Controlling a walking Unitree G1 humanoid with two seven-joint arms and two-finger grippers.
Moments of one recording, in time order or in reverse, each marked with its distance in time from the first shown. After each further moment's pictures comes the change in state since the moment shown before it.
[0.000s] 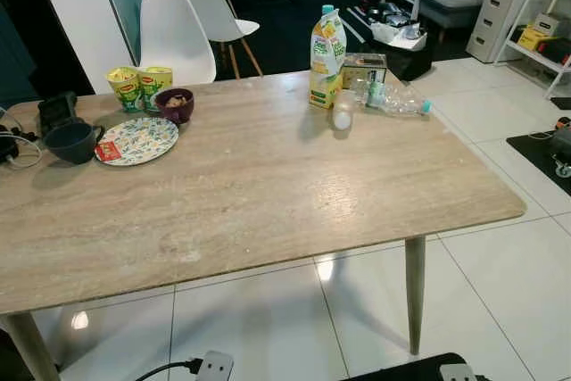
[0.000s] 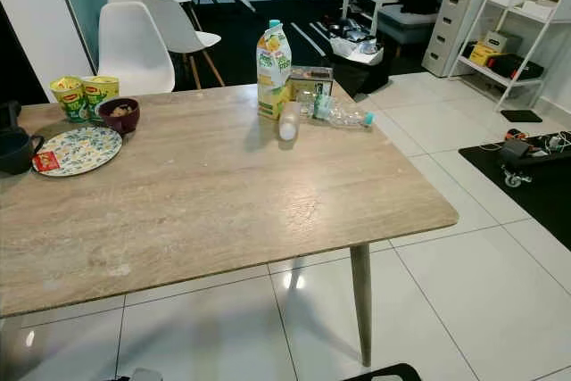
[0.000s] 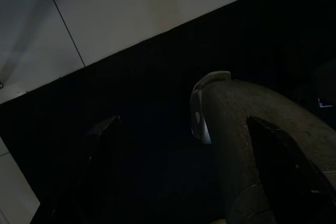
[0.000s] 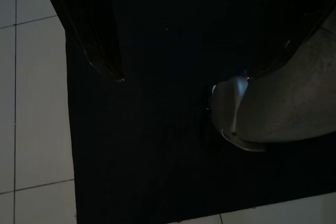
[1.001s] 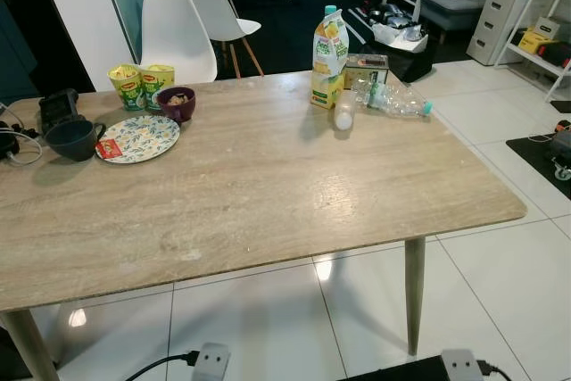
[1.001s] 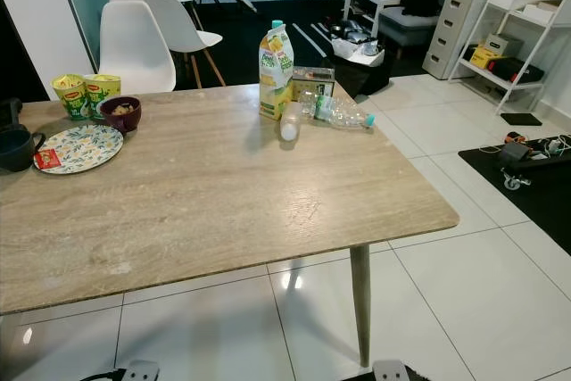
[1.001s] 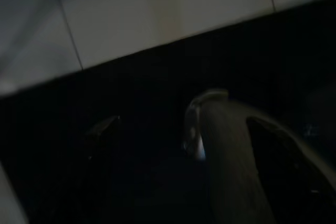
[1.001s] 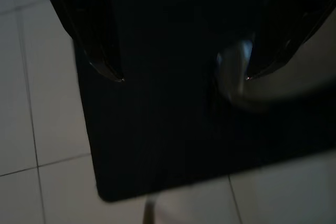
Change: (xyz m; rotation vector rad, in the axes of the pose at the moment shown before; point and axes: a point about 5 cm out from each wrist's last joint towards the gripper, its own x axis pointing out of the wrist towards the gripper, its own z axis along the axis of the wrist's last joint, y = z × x) left arm 0.000 0.013 0.012 -0.217 -0.067 0.093; right arm 0.001 -0.009 0.031 0.083 -0.122 -0.041
